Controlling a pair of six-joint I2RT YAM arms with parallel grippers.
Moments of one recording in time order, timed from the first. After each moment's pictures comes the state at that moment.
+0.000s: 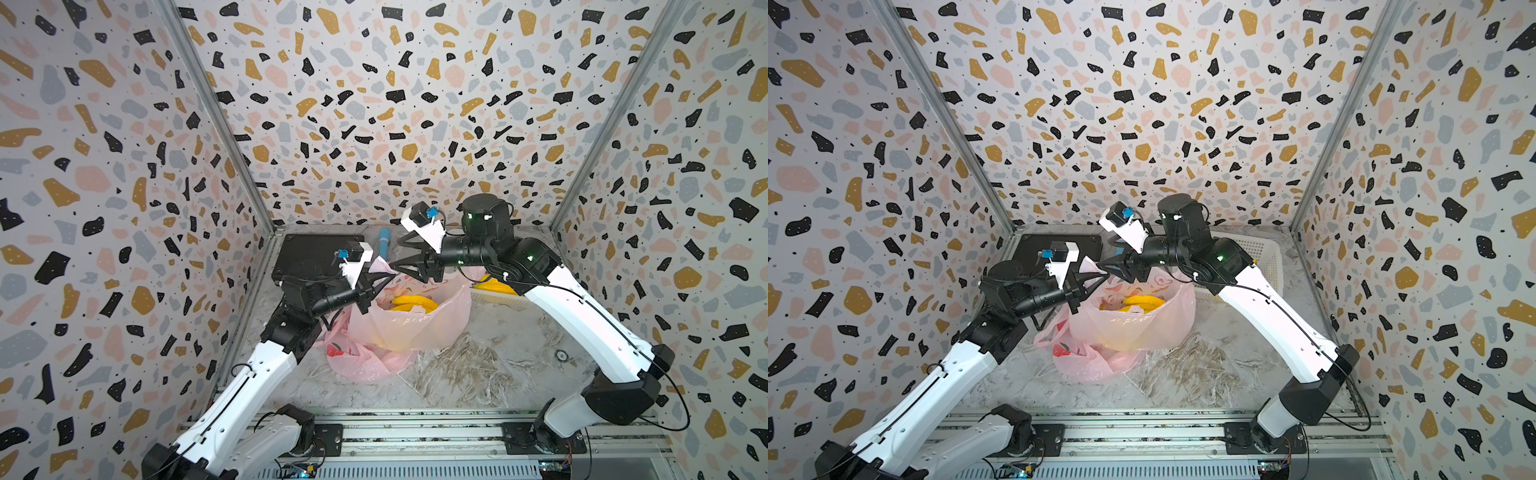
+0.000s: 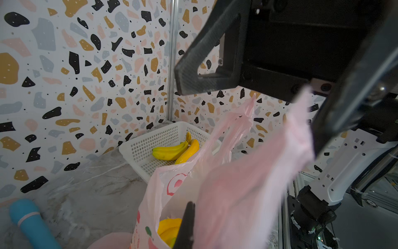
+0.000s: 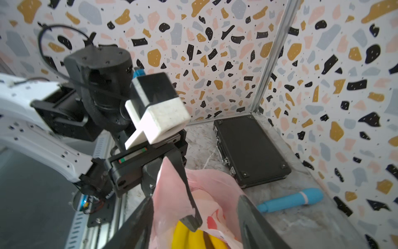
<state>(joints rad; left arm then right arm) -0.39 0.98 0.87 0.05 0.72 -0.11 0.80 1.53 1.83 -0.63 -0.59 -0.22</state>
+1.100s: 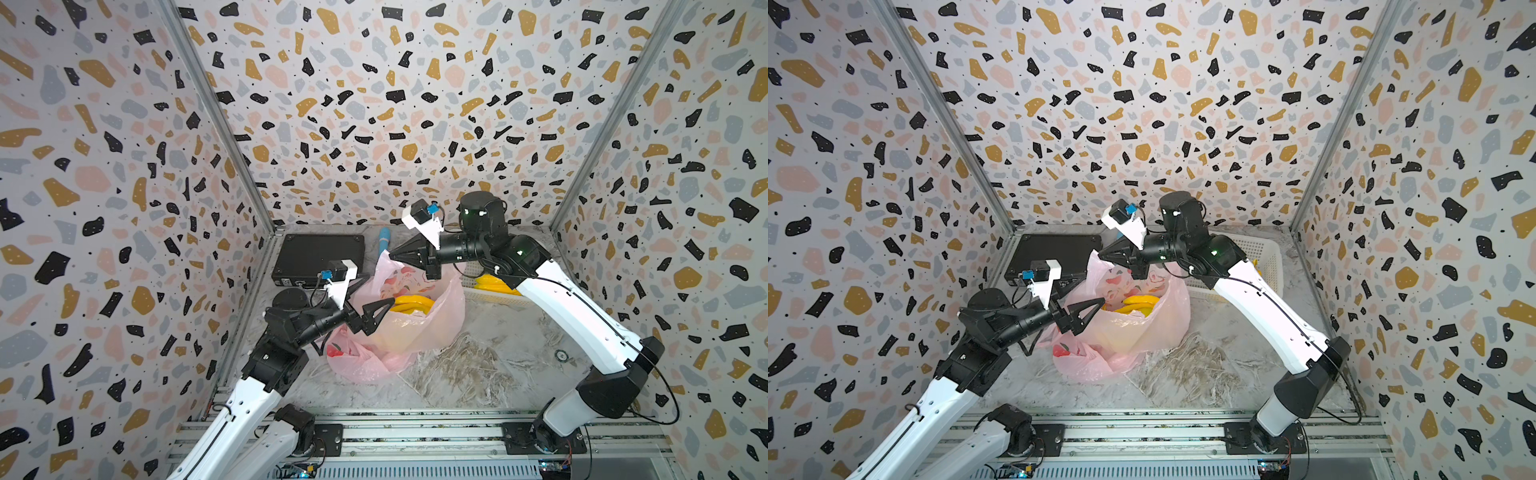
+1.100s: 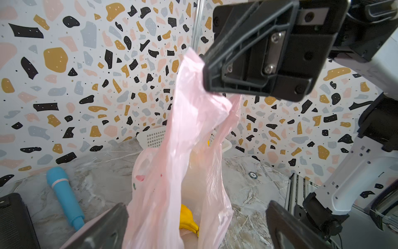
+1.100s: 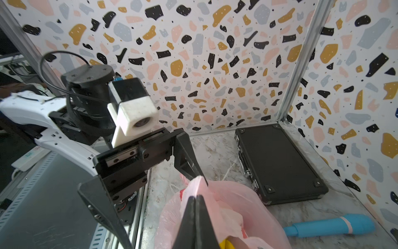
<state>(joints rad) -0.42 0.71 0.74 -0.05 0.56 -0.16 0.74 1.59 1.88 -0.61 -0.80 -0.20</state>
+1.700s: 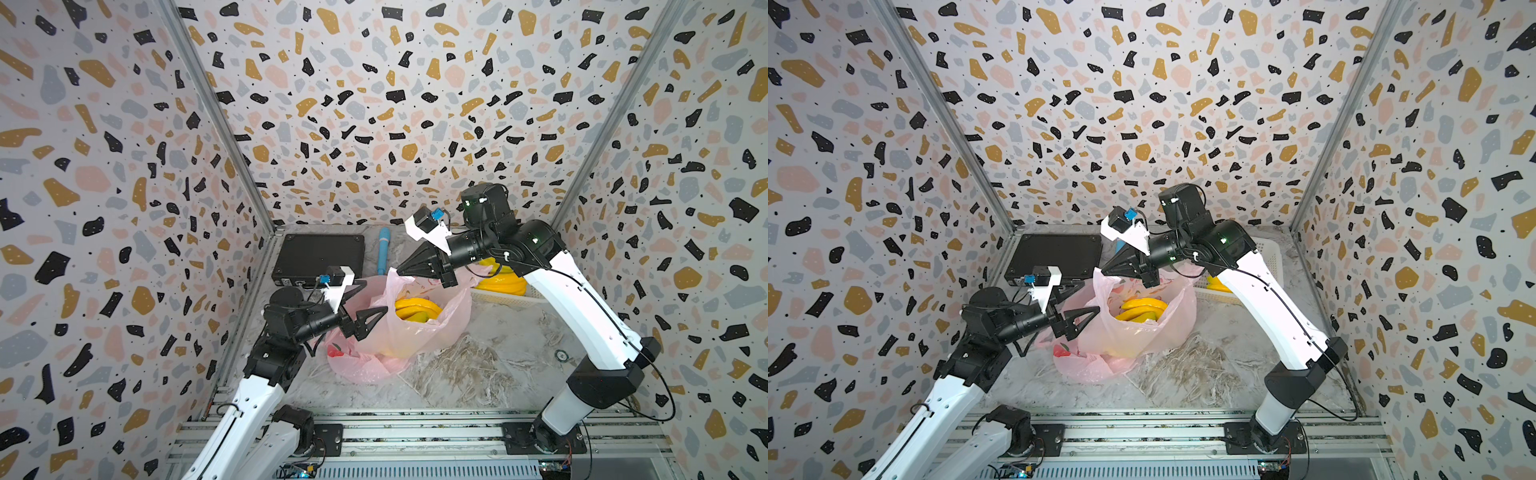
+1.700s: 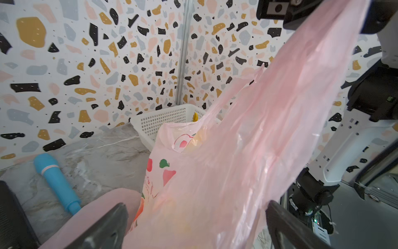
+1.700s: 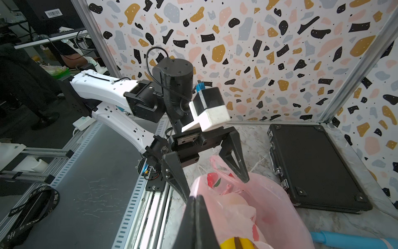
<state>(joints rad) -0.26 0.78 0.69 -0.04 0.82 -0.08 0.74 1.66 2.11 -1.01 -0.95 -0.41</state>
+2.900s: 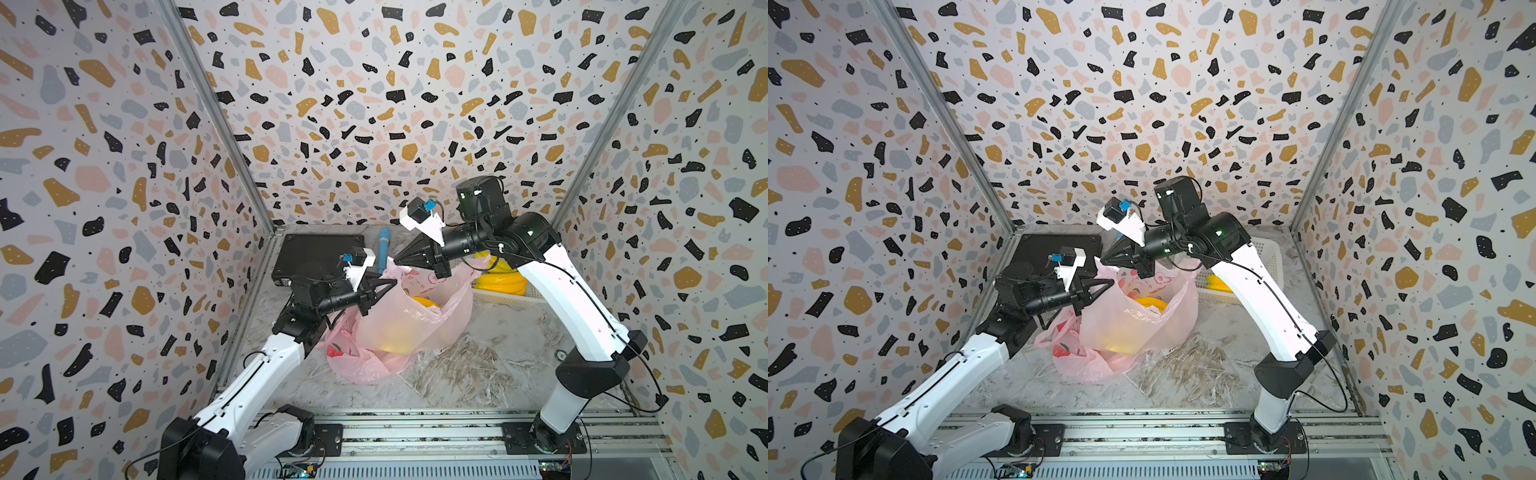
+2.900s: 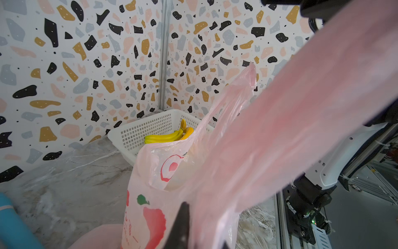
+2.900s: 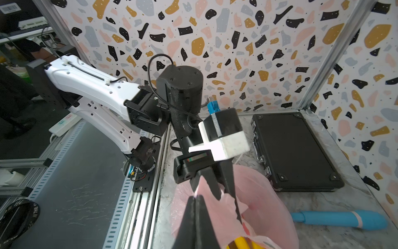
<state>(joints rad) -0.32 1.06 0.77 0.20 0.85 -0.11 0.74 1.73 2.23 -1.05 -0.82 -0.37</state>
